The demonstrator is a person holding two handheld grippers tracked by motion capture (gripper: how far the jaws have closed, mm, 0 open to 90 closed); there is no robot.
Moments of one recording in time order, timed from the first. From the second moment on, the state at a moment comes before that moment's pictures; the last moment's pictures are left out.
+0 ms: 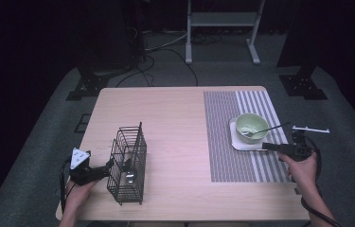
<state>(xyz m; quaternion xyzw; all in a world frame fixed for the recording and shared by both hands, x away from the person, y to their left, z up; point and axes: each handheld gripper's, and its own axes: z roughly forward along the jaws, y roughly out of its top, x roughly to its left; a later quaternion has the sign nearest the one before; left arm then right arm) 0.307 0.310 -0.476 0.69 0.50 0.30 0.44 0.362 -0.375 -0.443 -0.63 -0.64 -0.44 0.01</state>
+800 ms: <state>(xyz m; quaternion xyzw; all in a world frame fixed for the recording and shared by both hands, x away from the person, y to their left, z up) 0.307 0.309 -0.476 0.69 0.50 0.30 0.44 0.353 -0.360 -0.450 -0.62 -0.65 -0.44 0.02</state>
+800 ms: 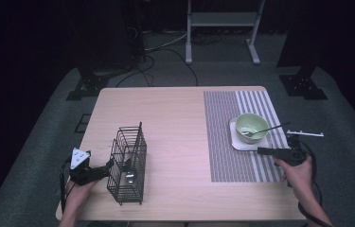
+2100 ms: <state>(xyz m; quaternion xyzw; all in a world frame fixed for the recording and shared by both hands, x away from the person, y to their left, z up) 0.307 0.309 -0.476 0.69 0.50 0.30 0.44 0.330 -0.323 -0.459 -0.57 -0.68 -0.45 0.05</state>
